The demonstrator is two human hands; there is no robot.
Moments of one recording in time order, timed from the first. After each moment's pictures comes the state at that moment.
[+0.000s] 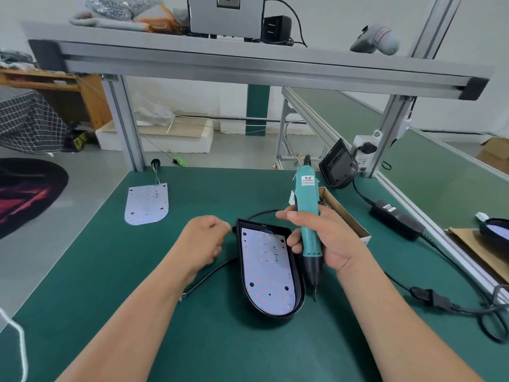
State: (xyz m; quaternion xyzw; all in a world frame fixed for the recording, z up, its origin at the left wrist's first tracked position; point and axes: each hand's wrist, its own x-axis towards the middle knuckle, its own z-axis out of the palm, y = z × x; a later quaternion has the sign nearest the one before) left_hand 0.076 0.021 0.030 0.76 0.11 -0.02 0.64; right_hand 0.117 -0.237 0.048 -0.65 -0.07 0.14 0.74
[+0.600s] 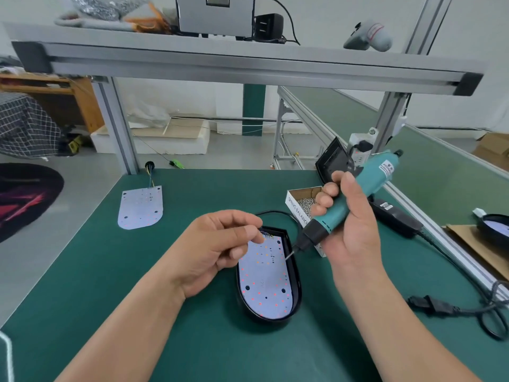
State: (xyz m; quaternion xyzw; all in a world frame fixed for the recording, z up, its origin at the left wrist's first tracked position) left_hand 0.046 0.003 0.064 0.59 -0.06 -0.12 0.80; right_hand 0.097 -0.234 0.077 -0.35 -0.09 -0.04 0.93
